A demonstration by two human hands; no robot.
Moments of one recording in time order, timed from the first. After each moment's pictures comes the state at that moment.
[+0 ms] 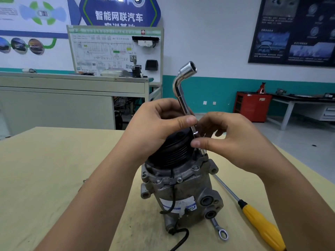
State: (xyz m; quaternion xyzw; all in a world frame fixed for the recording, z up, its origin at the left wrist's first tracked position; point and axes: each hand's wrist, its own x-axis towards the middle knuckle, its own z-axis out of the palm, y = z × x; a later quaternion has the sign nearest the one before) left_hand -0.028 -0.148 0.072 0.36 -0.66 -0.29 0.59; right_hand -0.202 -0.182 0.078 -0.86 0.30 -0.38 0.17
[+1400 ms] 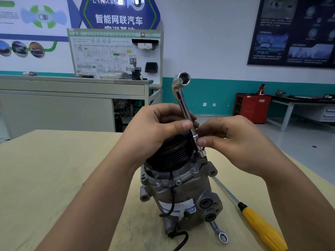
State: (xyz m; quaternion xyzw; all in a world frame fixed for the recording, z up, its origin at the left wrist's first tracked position) left_hand -0.027 -0.146 0.074 0.35 -0.67 -0.31 0.58; right_hand -0.205 -0.181 0.083 -0.88 0.29 -0.35 0.15
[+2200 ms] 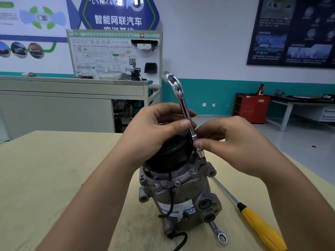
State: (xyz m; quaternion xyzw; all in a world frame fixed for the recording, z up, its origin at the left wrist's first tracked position) left_hand -0.027 -0.147 0.073 0.37 -0.67 -0.29 0.57; right_hand -0.205 -0.180 0.083 -0.88 0.29 -0.34 0.16
